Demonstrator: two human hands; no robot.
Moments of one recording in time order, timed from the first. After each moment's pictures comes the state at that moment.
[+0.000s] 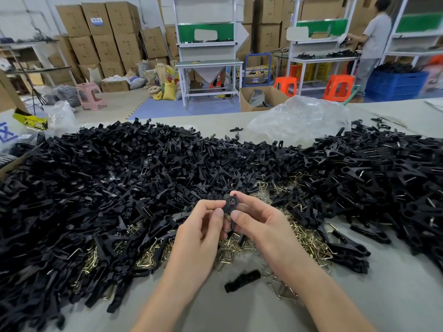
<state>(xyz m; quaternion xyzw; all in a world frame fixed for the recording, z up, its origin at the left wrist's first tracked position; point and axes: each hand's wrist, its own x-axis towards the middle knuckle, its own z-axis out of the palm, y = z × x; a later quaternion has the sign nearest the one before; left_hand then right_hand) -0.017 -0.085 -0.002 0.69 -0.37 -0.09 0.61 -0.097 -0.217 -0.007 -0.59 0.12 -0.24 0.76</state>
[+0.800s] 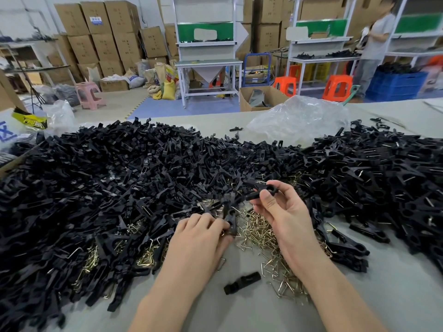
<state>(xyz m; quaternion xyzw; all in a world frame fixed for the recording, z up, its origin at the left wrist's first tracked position) -0.004 -0.082 -0.016 0.84 -0.50 0.14 0.14 -0.101 -0.239 -0.003 -0.48 0.17 -0.38 0.77</state>
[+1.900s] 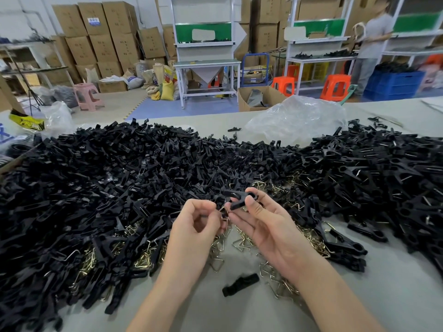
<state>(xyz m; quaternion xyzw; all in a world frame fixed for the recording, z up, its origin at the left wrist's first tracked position) -0.014 -0.088 -0.001 0.68 -0.28 -0.13 0.67 -0.103 -0.223 0.007 -0.35 0.09 -0.21 0.91</state>
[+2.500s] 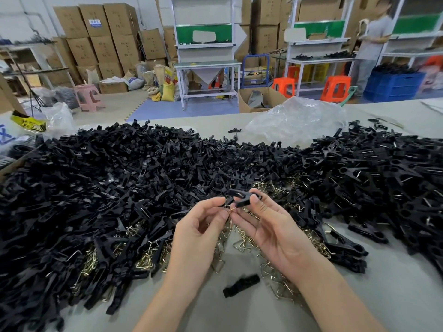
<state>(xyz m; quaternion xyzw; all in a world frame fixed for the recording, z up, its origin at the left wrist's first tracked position) -0.018 -0.092 -0.001 0.65 -0.32 -0.11 0.68 -0.101 -0.228 0.003 -0.30 0.10 -0.20 0.93</state>
